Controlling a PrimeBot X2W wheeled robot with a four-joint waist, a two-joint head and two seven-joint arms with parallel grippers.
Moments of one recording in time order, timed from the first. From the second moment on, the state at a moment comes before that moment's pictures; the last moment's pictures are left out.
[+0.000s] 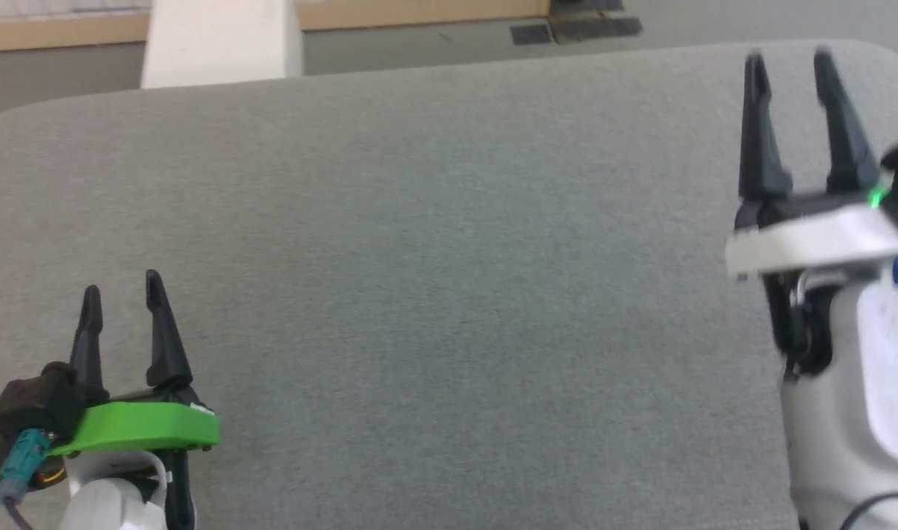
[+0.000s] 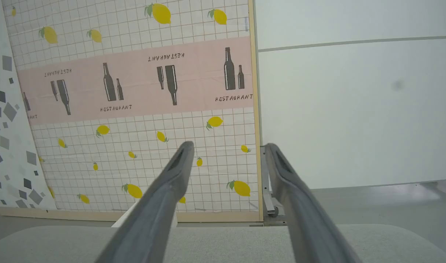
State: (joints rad) left arm -0.07 0.16 0.10 0.00 -0.34 0.01 -0.25; right arm -0.50 -0.05 -0.06 0.16 0.19 0.13 -0.20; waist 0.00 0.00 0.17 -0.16
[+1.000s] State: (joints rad) left arm -0.06 0.09 -0.02 0.15 -0.18 0.00 -0.26; right arm -0.08 -0.05 0.01 0.18 0.22 0.13 -0.26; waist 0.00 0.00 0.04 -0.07
